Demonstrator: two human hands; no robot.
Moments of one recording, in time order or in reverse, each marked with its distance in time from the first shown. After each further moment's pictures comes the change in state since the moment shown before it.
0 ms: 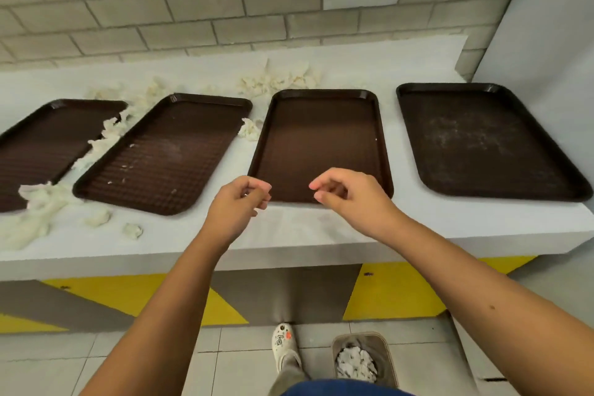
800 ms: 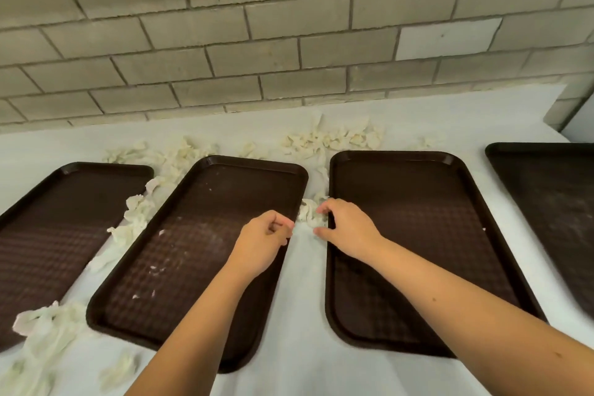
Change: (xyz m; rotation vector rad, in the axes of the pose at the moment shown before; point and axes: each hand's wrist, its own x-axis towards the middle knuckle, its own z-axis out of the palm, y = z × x) left_hand 0.218 -0.042 -0.096 0.191 -0.117 0.023; right_hand 0.276 0.028 0.113 -0.385 -0.043 0.108
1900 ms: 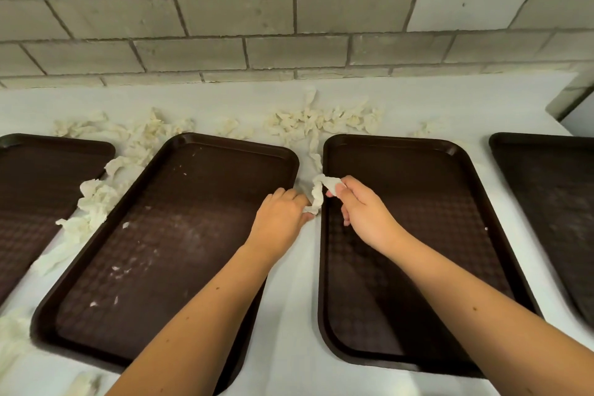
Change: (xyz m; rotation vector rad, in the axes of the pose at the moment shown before) left_hand 0.076 -0.014 0.057 0.831 0.047 0.469; right_hand 0.007 0.014 -0.022 0.560 0.066 0.153
